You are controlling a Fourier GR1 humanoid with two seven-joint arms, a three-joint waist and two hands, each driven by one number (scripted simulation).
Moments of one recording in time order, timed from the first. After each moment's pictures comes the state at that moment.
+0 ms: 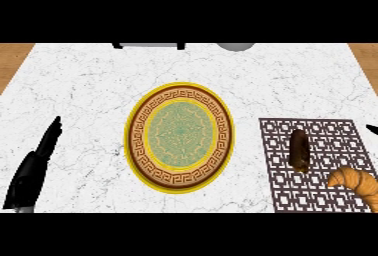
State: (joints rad) left arm 0.07 0.50 -0.13 -1.45 0.04 0.22 -0.16; right arm -0.02 -0.93 -0.11 -1.37 0.20 0.79 -0.42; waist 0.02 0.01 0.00
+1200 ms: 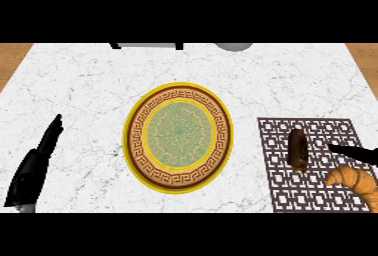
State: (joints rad) left arm 0.07 0.46 -0.10 -1.47 0.00 0.19 -0.13; right arm -0.22 -0.89 0.33 -0.93 0.49 0.47 -0.77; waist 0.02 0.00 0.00
